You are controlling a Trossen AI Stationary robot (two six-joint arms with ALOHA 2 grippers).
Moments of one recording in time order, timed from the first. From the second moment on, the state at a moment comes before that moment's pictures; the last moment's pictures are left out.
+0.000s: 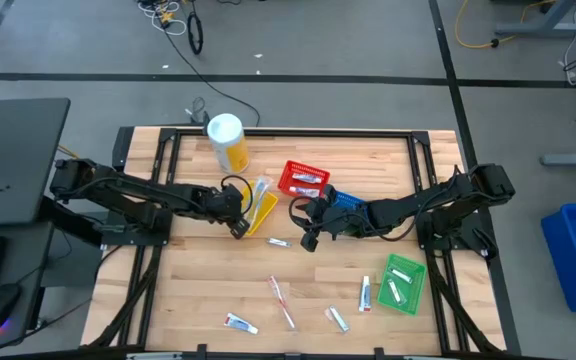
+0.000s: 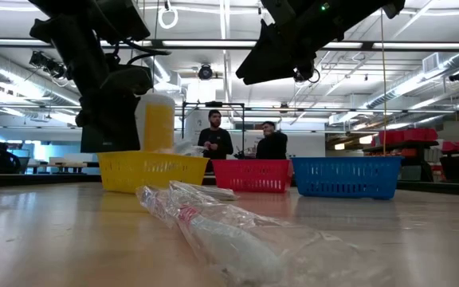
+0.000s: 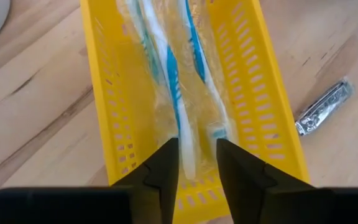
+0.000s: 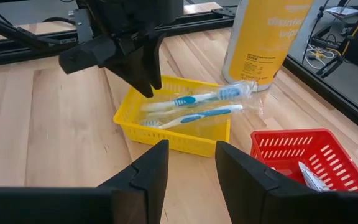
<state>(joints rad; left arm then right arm) -0.04 1.29 0.67 -0.41 -0.28 -0.75 0.20 1.58 0.98 0.05 0.52 0.27</state>
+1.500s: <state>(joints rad) -0.66 1.41 0.78 0.04 -0.24 -0.54 0.22 1.58 0.98 -0.09 0.28 0.35</state>
